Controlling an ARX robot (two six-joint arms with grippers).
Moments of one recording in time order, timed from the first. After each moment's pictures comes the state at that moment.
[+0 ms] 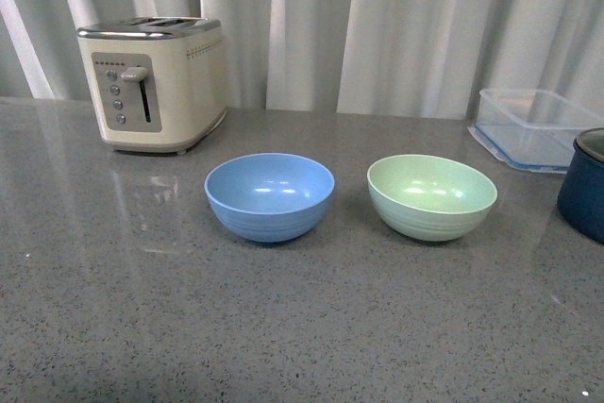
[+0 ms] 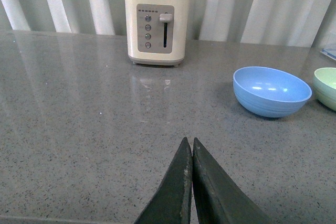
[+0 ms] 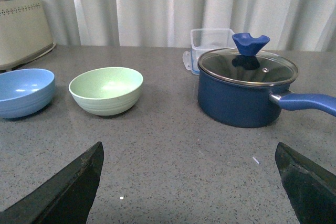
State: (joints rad) left arm 0.00 0.18 0.02 0.19 0.00 -0.01; right arm 0.00 0.00 0.01 0.00 0.00 0.00
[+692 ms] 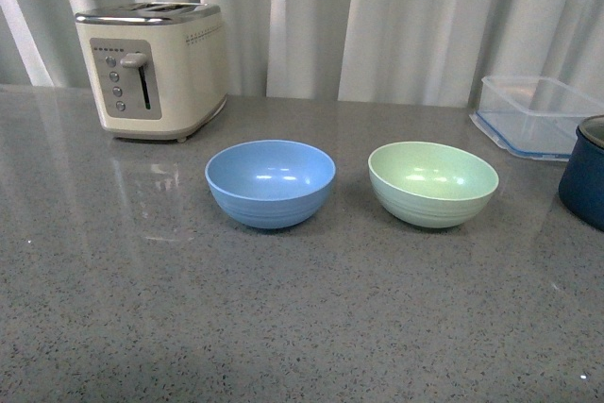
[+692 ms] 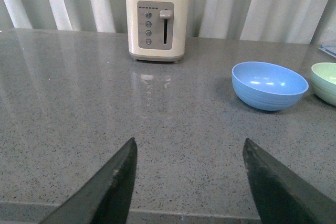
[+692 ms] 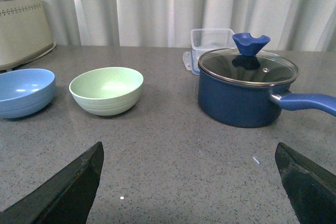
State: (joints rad) left arm 0.00 0.00 0.02 0.00 0.00 -0.01; right arm 0.00 0.00 0.01 0.00 -0.01 0.00
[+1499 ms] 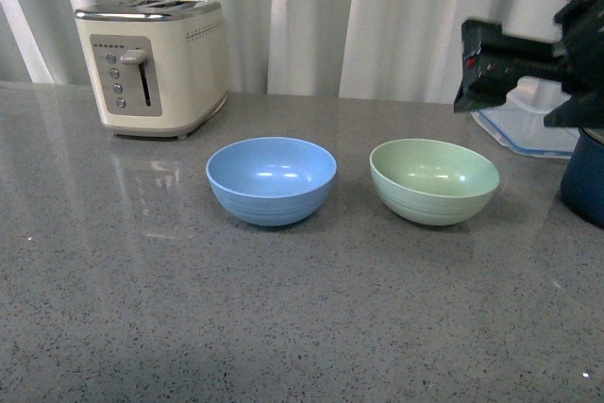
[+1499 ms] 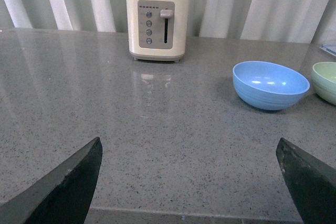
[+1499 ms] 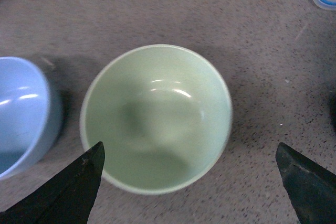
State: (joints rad) left arm 0.00 0.00 0.02 0.00 0.00 -0.01; right arm 0.17 1.70 1.25 -0.22 -0.01 0.19
